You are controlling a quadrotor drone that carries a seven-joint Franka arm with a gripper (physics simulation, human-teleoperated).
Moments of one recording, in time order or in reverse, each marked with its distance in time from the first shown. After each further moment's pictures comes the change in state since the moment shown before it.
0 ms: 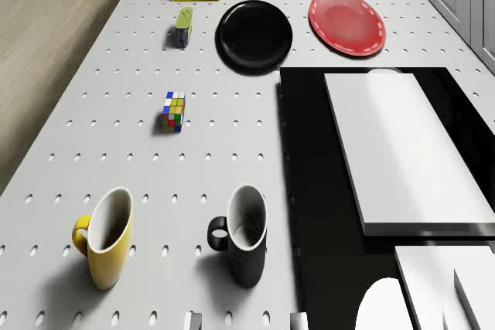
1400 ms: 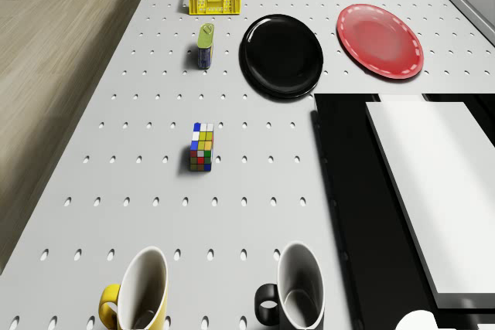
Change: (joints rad) arm -0.007 0.085 0.004 0.296 0.002 -0.189 -0.003
